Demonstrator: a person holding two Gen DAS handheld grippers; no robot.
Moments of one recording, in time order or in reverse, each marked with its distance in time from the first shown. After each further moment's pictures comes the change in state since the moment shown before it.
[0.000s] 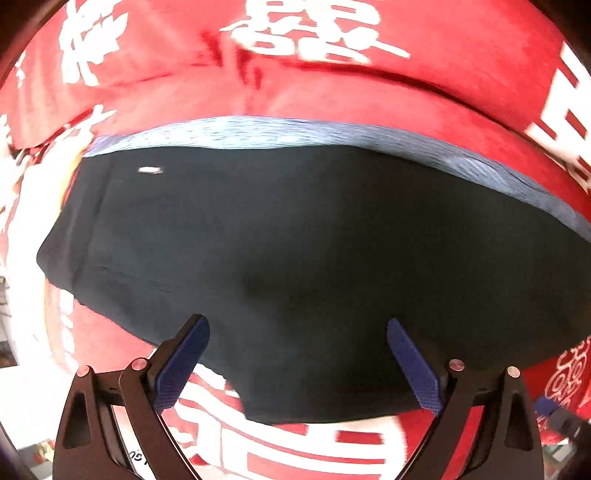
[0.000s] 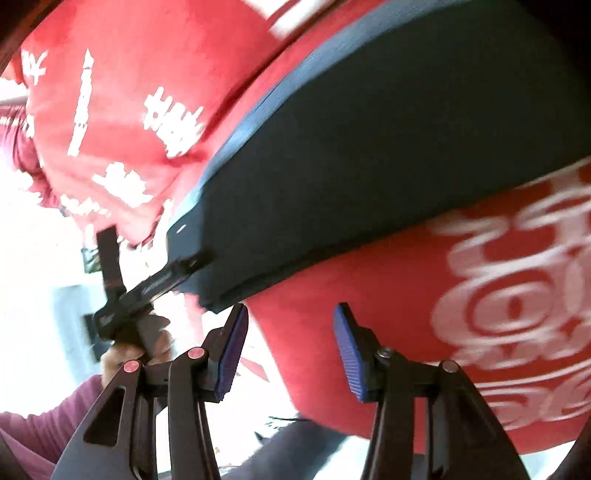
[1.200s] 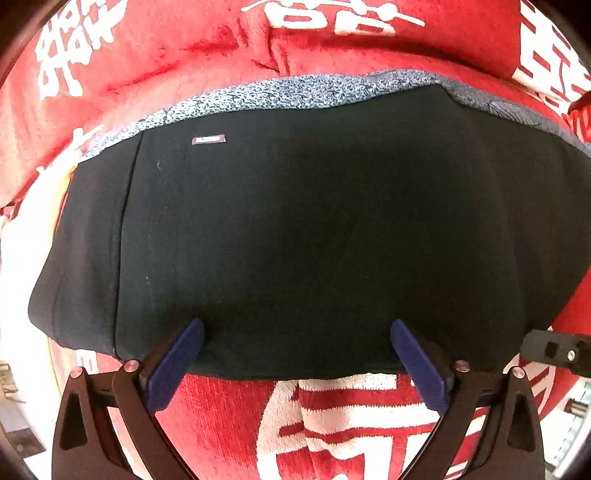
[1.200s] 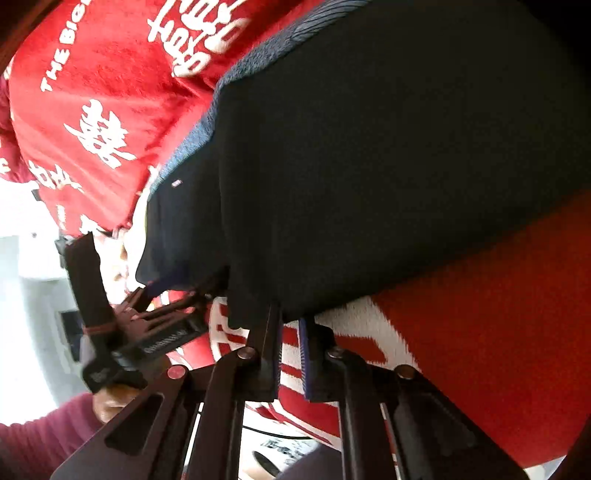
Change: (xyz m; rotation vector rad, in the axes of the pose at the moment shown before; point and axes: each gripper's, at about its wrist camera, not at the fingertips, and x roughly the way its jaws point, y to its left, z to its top) left arm 0.056 0.100 -0.021 0.275 -0.074 -0.071; right arm 0.151 0.085 -0.036 -0.021 -0.037 -0.099
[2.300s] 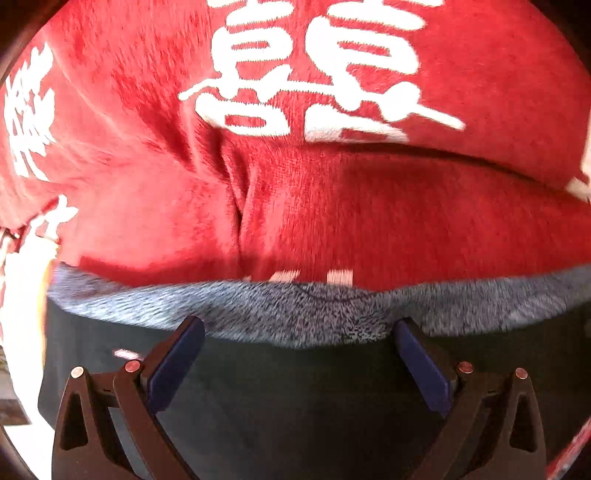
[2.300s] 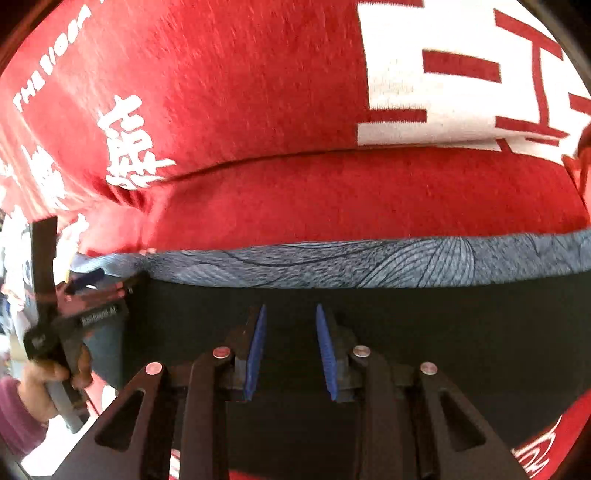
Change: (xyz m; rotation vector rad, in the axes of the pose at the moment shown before) left arm 0.016 -0.042 0.163 -0.138 -0.091 0.050; right arm -0.101 -0.027 0.156 -0.285 -0.190 -0.443
